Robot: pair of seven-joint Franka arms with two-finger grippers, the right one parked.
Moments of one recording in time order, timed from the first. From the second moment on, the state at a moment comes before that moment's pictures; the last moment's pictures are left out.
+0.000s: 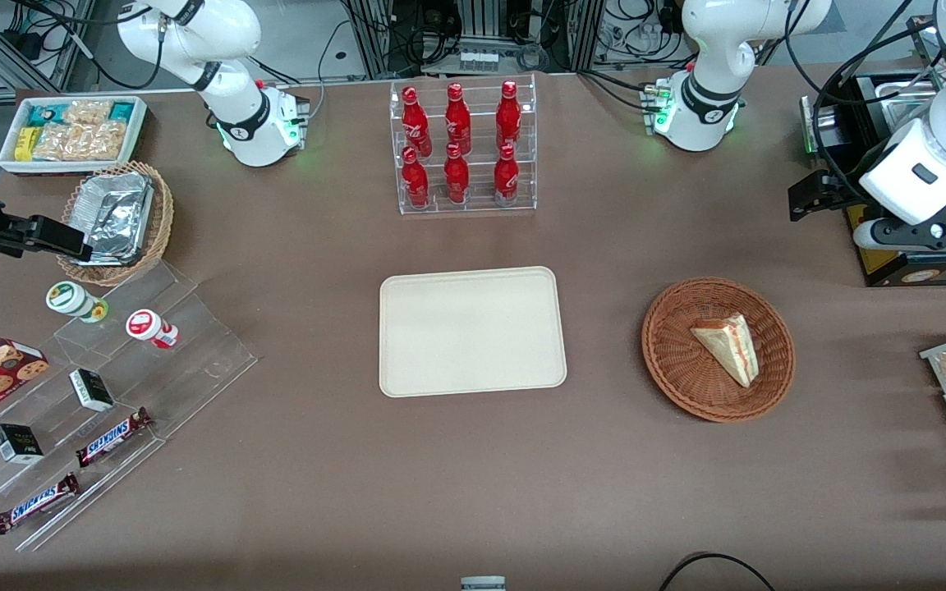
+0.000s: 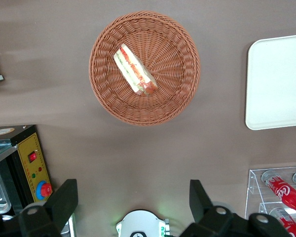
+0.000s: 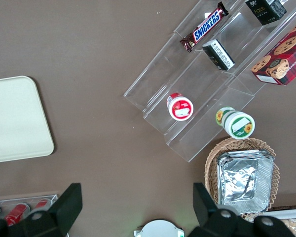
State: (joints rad) arm 0.03 -0.01 -0.15 -1.58 0.00 1.41 -0.05
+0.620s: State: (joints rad) arm 0.03 0.00 -0.15 -1.66 0.00 1.51 -0.06
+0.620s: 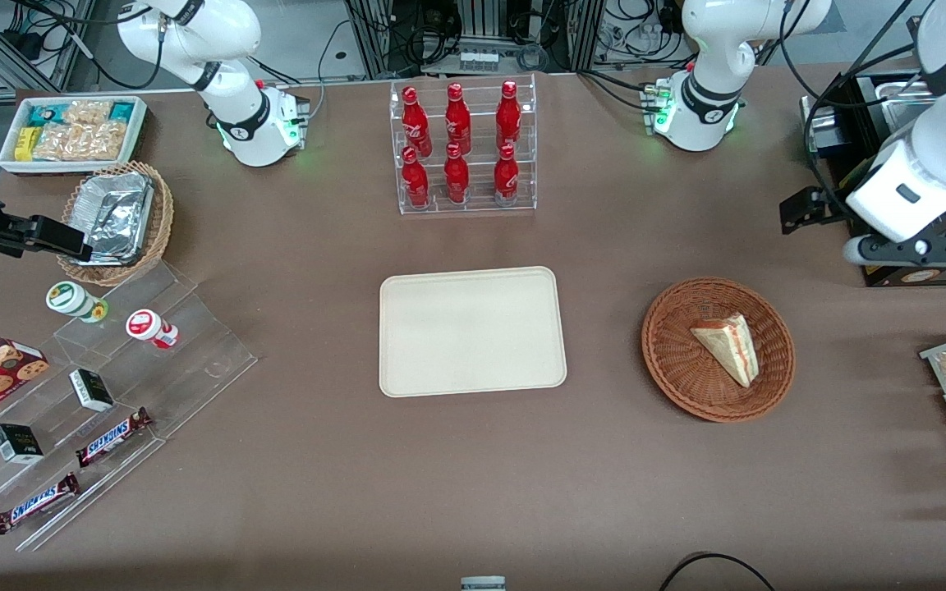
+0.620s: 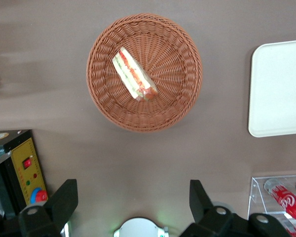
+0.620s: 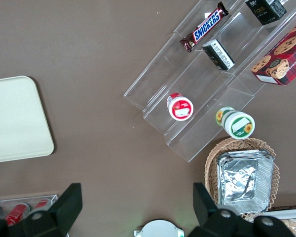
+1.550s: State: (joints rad) arm 0.03 0.07 -0.15 -2.01 0.00 2.01 -0.06
